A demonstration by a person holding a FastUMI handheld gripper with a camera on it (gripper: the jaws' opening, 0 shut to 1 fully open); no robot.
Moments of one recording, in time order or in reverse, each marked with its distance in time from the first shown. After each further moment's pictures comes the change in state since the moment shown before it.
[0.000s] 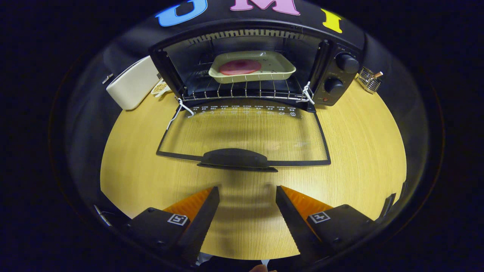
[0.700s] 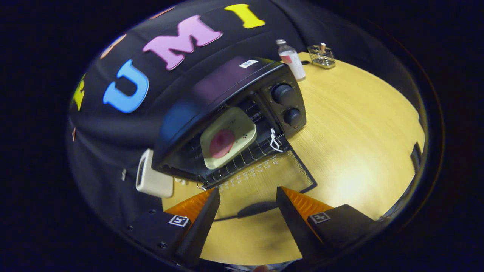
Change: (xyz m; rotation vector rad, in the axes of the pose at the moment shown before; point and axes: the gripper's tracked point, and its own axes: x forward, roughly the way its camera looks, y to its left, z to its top) arm -0.075 -0.021 0.091 0.463 -0.196 0.144
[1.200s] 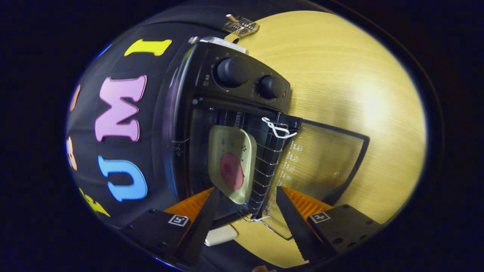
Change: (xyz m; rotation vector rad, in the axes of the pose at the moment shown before) arm 0.056 0.028 0.050 0.777 -0.077 0.082
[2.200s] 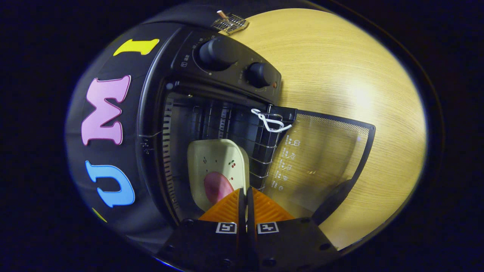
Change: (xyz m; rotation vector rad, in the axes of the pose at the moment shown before) arm 0.048 -0.006 -0.012 0.204 -0.009 -0.125
